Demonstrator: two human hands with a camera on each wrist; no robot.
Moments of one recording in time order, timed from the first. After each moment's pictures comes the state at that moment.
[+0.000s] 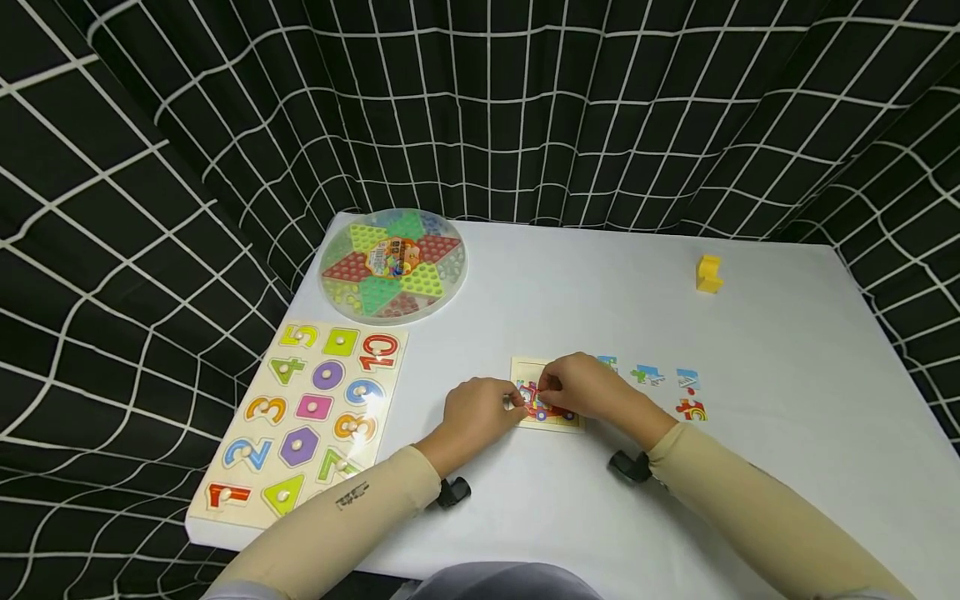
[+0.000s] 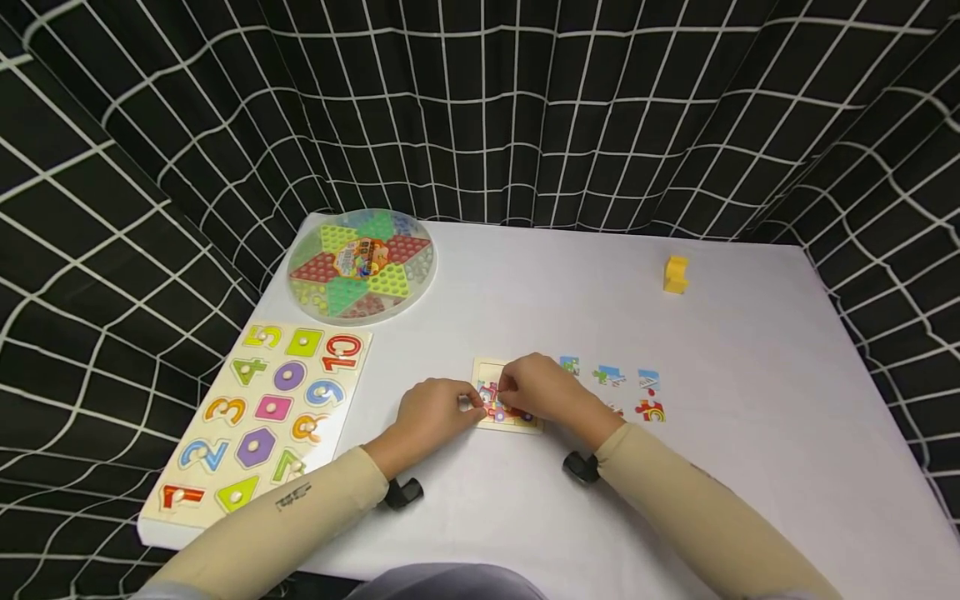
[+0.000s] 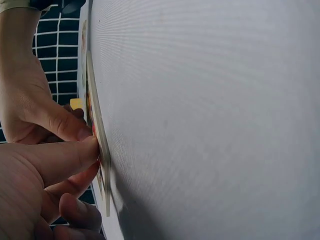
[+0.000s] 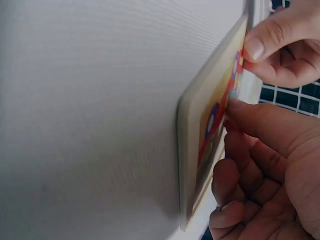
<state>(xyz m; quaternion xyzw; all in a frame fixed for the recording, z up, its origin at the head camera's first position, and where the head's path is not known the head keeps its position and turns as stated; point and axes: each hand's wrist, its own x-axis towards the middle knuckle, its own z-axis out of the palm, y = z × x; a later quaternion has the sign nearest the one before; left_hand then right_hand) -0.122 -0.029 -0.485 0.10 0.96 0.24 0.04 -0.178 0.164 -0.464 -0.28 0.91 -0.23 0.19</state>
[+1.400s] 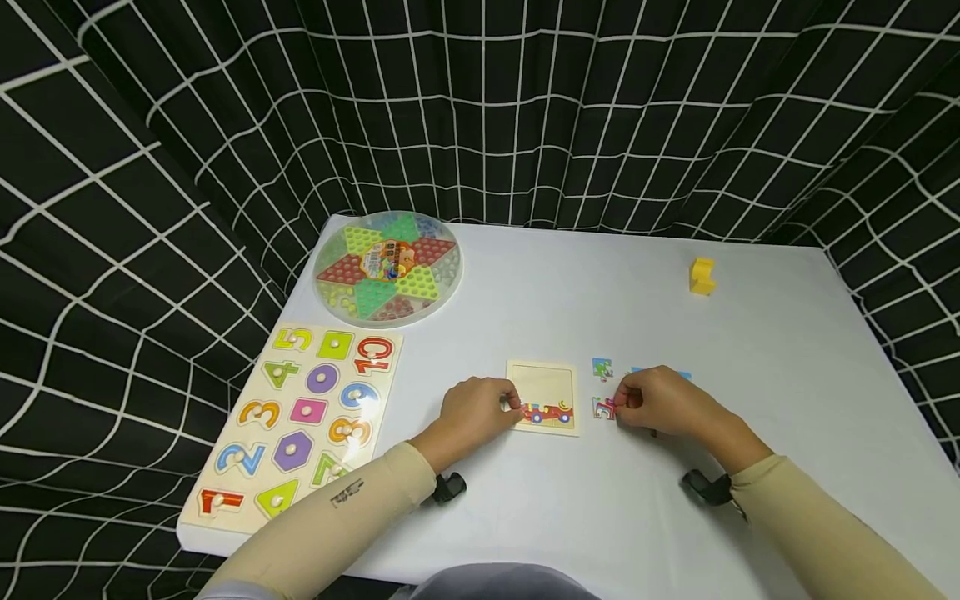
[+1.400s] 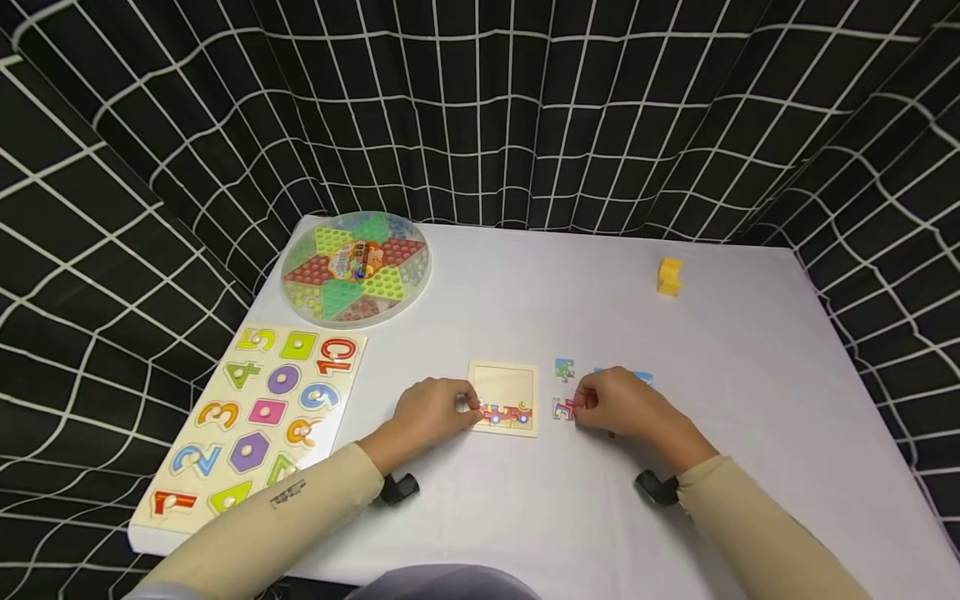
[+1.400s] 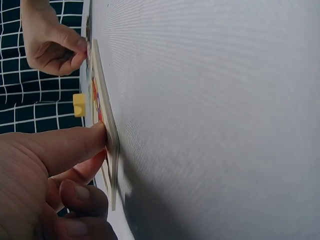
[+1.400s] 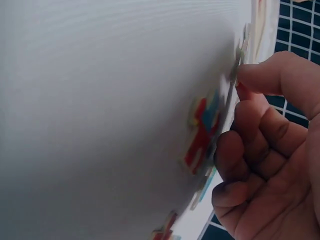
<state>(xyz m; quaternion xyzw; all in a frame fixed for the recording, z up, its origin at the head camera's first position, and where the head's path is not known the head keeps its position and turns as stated) -0.129 -0.031 -0.481 0.13 0.95 0.27 0.09 -0.168 0.276 -0.470 -0.25 0.93 -0.23 0.16</state>
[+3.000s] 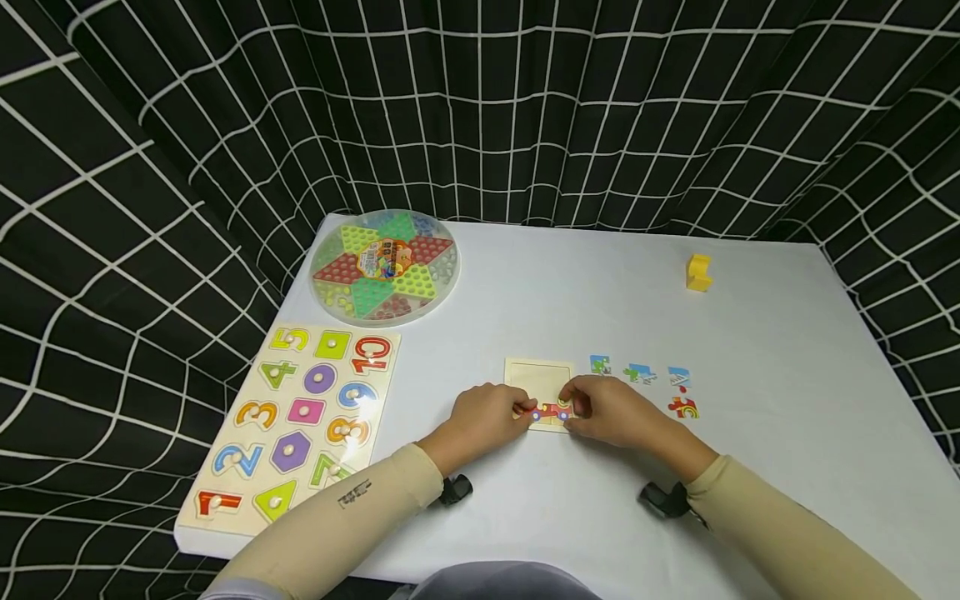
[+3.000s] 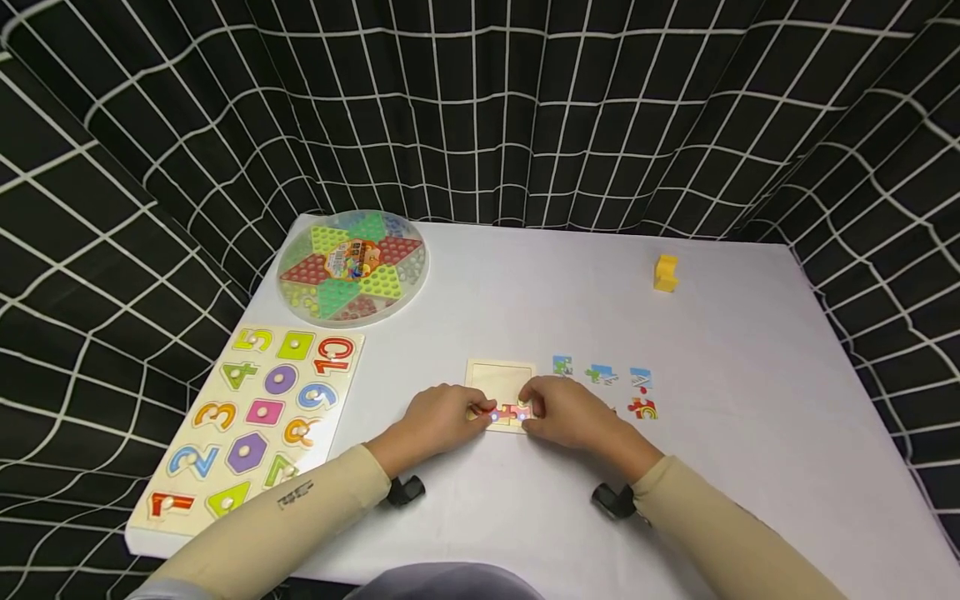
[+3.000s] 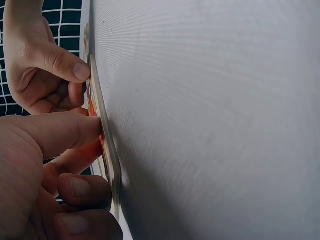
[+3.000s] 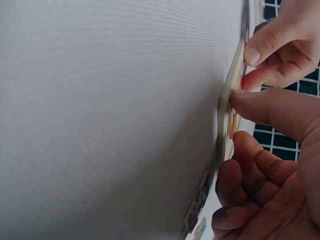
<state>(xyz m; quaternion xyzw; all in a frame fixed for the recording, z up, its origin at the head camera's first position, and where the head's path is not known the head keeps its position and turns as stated) -0.127 -0.017 -0.489 0.18 0.95 0.25 0.09 -0.147 0.208 -0.472 -0.26 0.92 -0.26 0.14</state>
